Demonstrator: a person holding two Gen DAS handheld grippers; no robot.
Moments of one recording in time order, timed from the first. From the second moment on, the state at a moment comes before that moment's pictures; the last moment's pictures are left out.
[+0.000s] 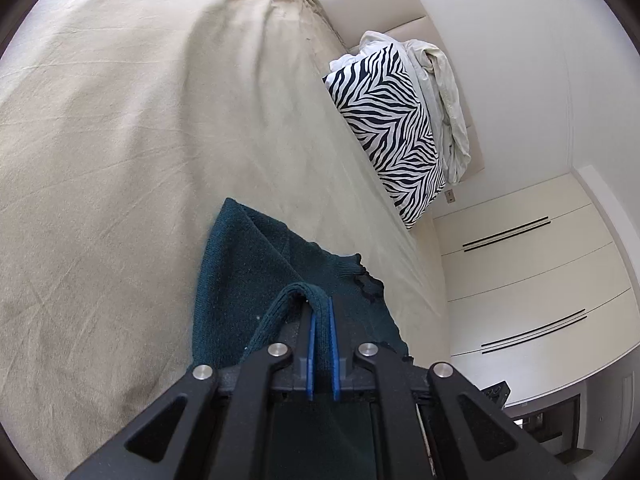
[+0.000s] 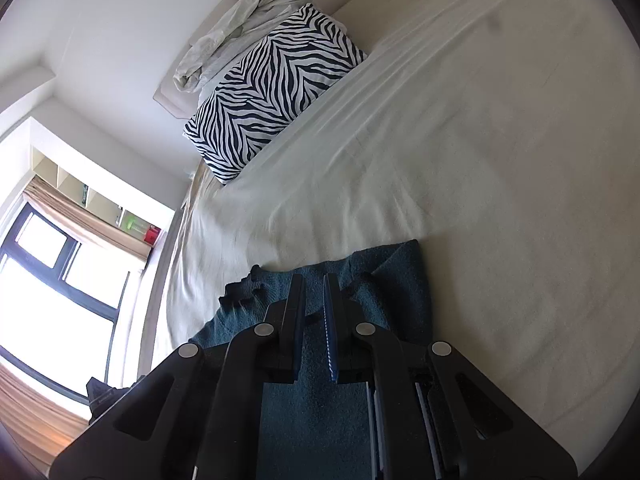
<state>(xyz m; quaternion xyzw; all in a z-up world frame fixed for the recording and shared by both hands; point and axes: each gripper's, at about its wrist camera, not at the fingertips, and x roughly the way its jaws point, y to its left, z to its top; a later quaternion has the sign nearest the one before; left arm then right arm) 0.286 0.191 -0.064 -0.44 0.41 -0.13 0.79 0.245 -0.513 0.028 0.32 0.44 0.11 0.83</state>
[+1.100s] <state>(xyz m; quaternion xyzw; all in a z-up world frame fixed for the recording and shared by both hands) 0.299 0.201 -0.058 -0.42 0.37 -0.09 0.83 0.267 -0.482 0.002 0.14 0.44 0.04 0.89</state>
